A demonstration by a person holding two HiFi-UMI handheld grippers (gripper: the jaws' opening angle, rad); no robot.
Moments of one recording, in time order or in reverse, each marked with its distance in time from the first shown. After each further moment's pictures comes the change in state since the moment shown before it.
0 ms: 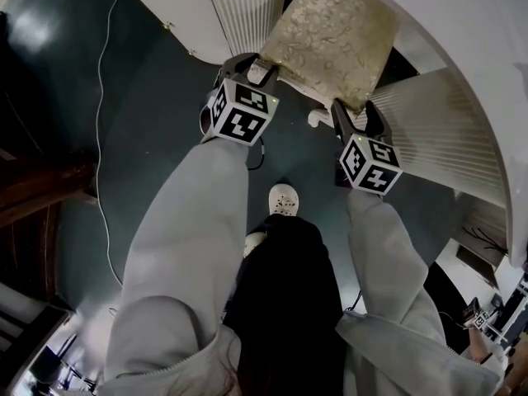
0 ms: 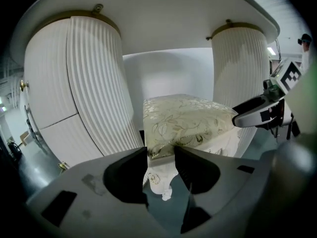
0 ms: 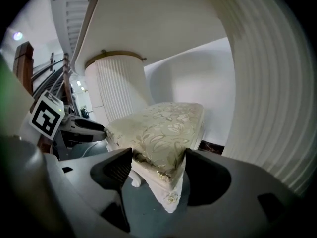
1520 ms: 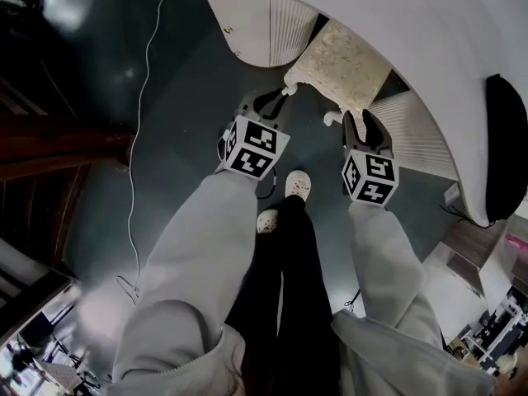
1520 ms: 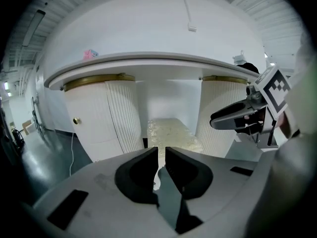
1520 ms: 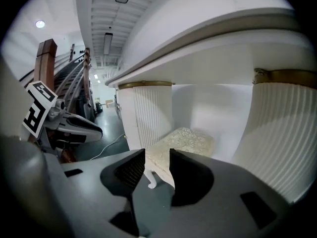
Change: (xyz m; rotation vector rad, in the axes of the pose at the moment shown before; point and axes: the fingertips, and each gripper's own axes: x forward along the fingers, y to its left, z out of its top) left arm -0.197 -0.018 0.059 -0.105 -0.061 -0.002; right arm -0.125 0.102 0.102 -0.175 -0.011 0.077
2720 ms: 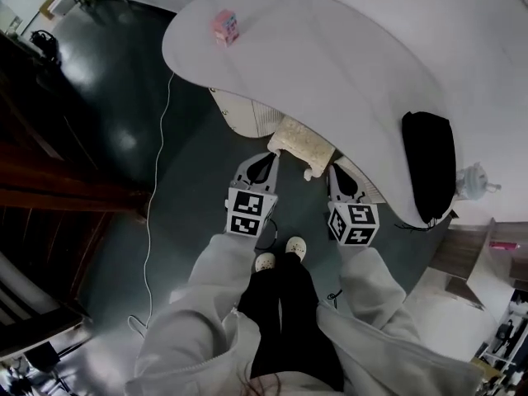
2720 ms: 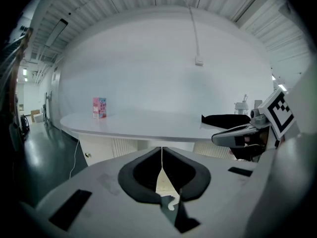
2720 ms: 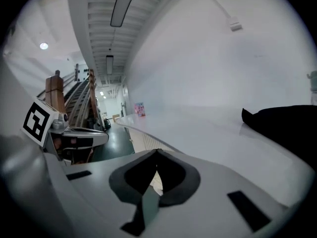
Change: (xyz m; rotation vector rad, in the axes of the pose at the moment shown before) left arm -0.116 -0.045 0.173 -0.128 -0.203 0.058; right arm -0.134 -0.013 0.140 0.074 -0.118 0.100
